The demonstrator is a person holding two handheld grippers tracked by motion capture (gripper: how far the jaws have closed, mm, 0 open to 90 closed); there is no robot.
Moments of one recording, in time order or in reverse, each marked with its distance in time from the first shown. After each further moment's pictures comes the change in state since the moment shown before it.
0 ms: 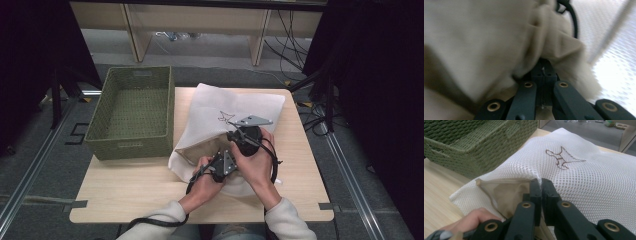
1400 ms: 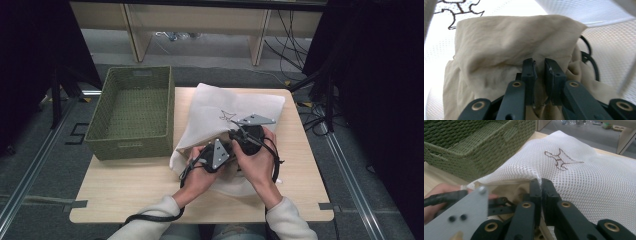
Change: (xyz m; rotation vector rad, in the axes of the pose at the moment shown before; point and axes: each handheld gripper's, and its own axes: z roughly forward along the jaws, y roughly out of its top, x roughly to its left) left arm 0.016 0.010 -0.032 -0.278 0.117 -0.011; right arm -0.004 0.001 -0.002 -0.010 -0.001 0.022
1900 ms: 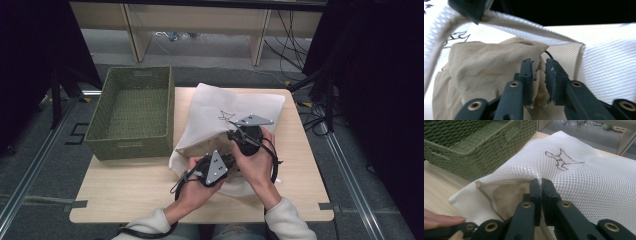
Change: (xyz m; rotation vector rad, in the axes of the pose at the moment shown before) left arm -0.018 0.014 -0.035 -0.065 -0.079 -0.023; right arm 0.002 0.000 0.000 -0.009 -0.004 -0.041
